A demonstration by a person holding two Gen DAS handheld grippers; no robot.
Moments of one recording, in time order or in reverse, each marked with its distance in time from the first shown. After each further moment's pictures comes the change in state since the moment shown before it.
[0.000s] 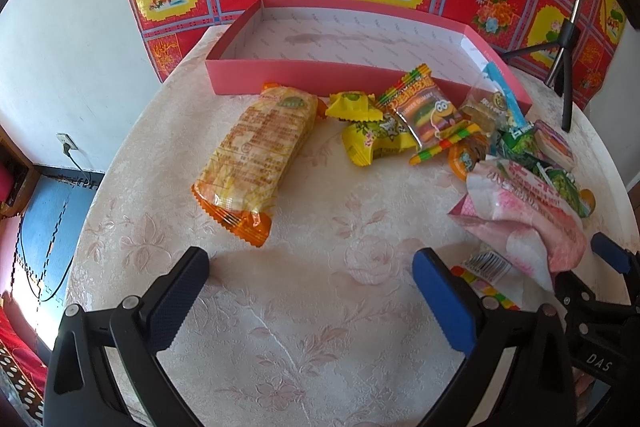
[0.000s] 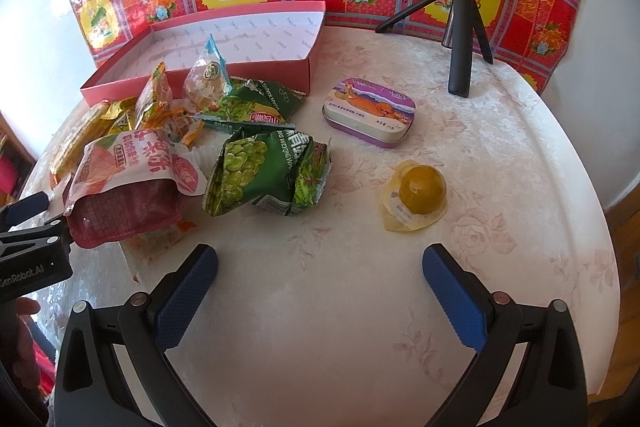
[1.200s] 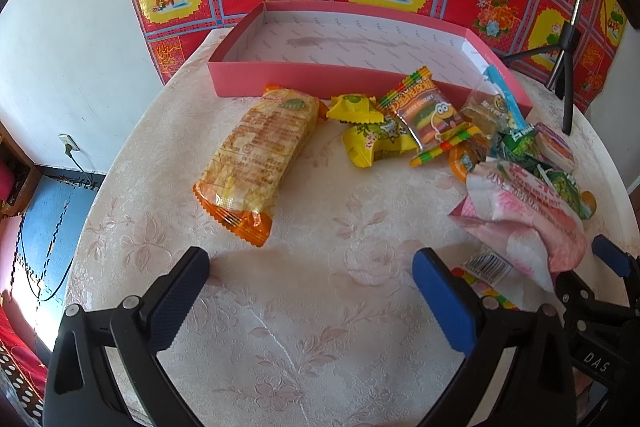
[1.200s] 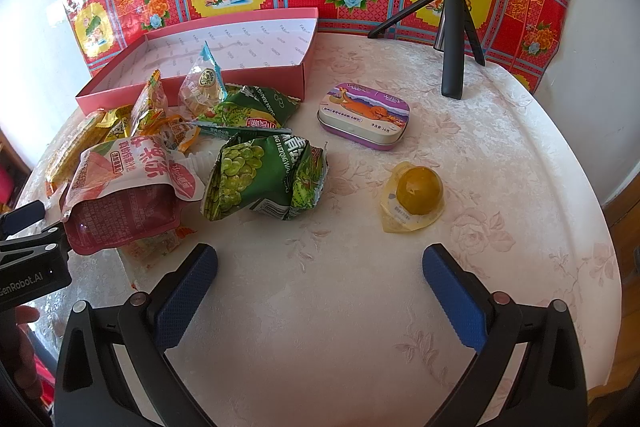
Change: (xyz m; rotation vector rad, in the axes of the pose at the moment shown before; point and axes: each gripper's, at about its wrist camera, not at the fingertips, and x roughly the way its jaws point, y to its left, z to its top) left arm -0.003 0.002 0.000 -0.004 -0.013 0.003; right arm -0.001 0.000 -0.001 0.026 -0.035 -0.019
